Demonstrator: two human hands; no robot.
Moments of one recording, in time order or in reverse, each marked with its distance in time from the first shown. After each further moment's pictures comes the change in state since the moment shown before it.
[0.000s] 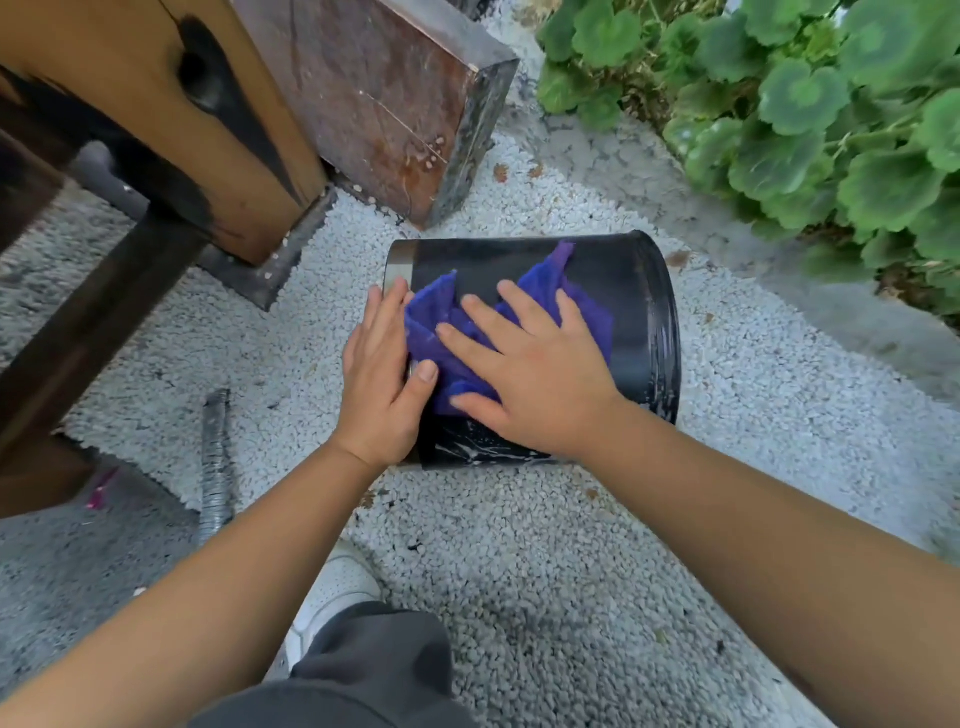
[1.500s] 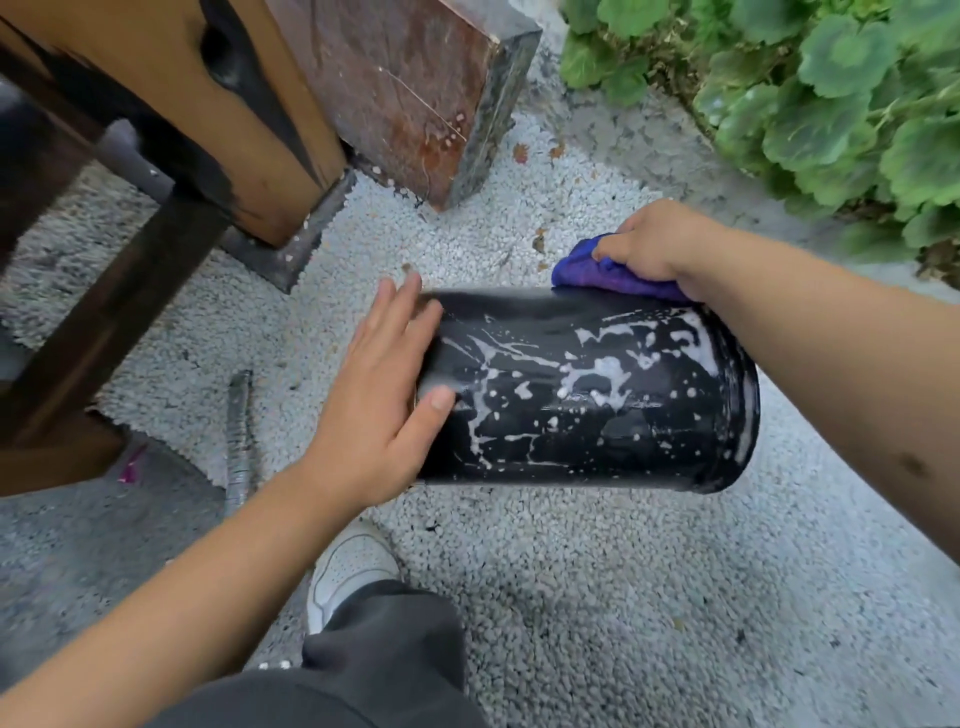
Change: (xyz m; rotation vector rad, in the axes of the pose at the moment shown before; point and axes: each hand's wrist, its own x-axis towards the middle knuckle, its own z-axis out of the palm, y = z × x) left_hand -0.032 0.041 -0.050 0.170 -0.142 0.123; right_hand 0.053 0.111 -0.033 0.469 -0.416 0.685
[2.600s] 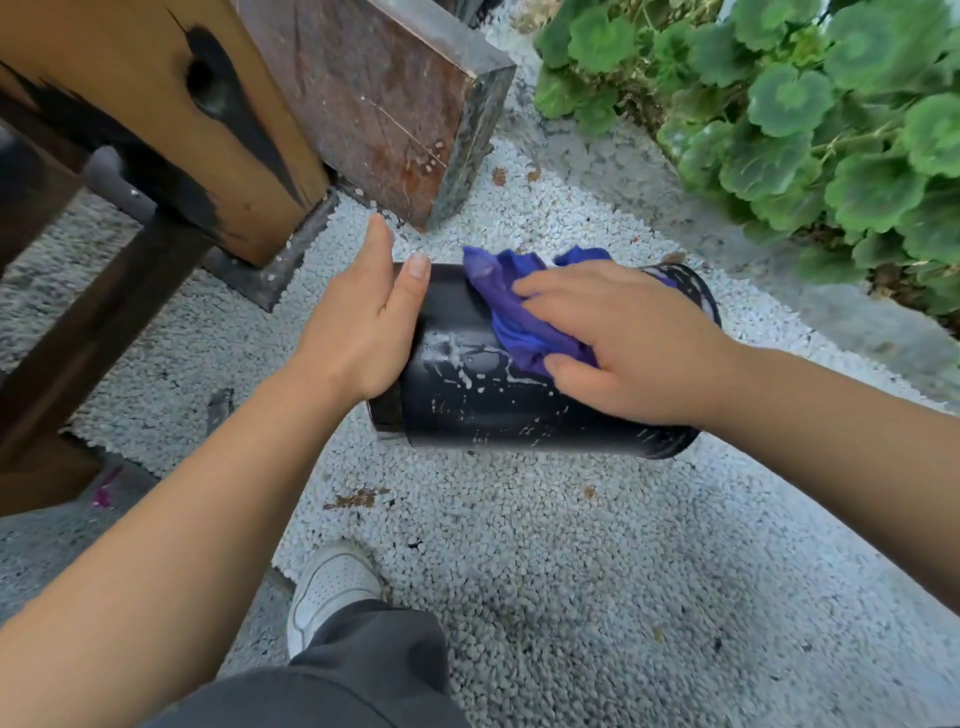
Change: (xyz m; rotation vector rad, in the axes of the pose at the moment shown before) left_hand 0.080 -0.008 -0.015 -0.078 -0.008 -0.351; right_hand -0.107 -0.004 0.004 -0.223 0.193 -0.857
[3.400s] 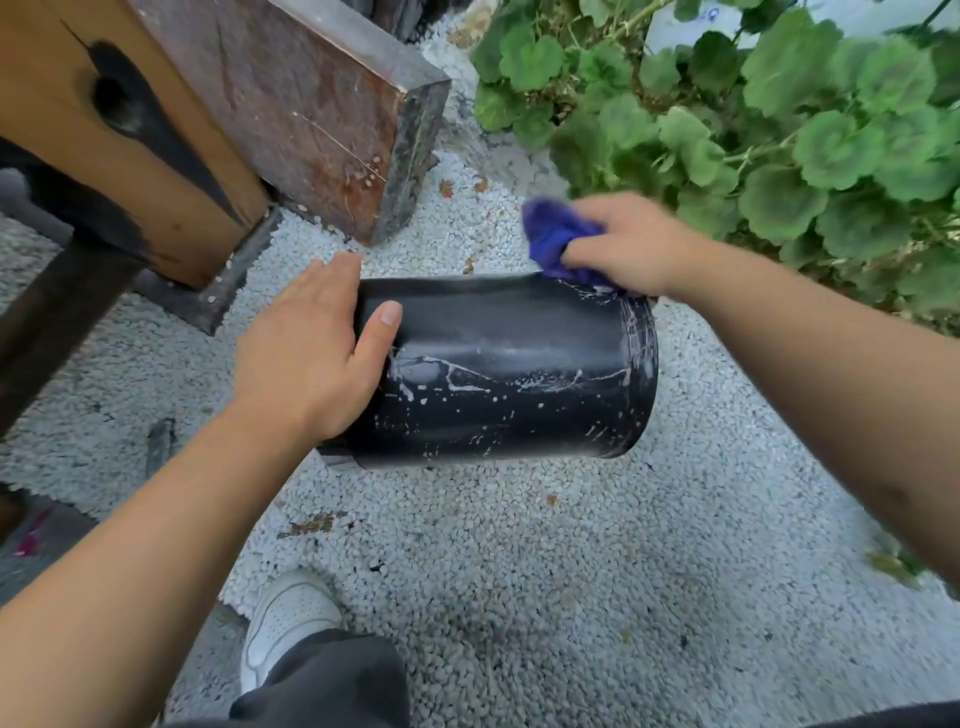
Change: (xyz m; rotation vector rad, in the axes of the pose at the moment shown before) left_hand -0.011 0.025 0.001 0.448 0.038 0.127; right_hand 0.023 0.099 -0.024 0.500 0.047 0.615
